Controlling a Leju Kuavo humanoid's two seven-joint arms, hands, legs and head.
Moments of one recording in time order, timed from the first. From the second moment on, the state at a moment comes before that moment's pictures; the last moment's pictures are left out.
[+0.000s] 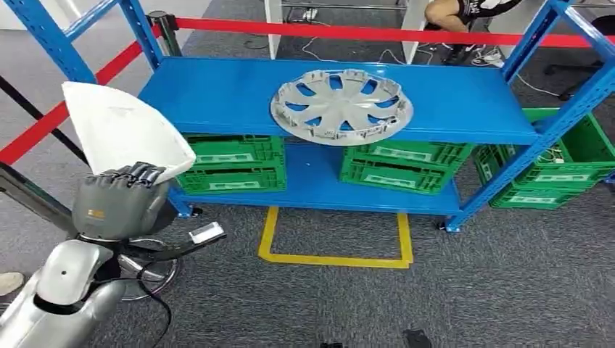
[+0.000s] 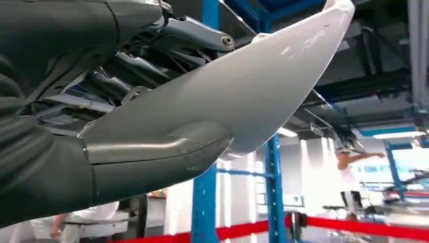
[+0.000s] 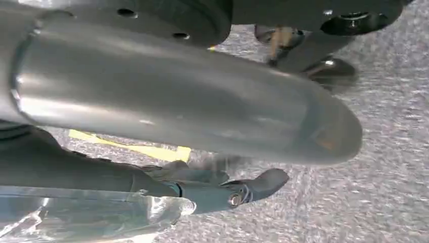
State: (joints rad) left arm -0.16 0.16 -0.39 -1.64 -1.55 0.39 0.10; right arm -0.03 0.16 -0.46 -0.19 0.64 -0.19 -0.15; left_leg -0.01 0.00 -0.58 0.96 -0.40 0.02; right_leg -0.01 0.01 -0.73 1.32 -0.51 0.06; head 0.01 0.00
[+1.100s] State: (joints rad) left arm -0.17 0.17 -0.35 -1.64 -1.53 0.39 0.08; right arm -0.04 0.19 -0.48 -0.20 0.65 -0.25 -0.14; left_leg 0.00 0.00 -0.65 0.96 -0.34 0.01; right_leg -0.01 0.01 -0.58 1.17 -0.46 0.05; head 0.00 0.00
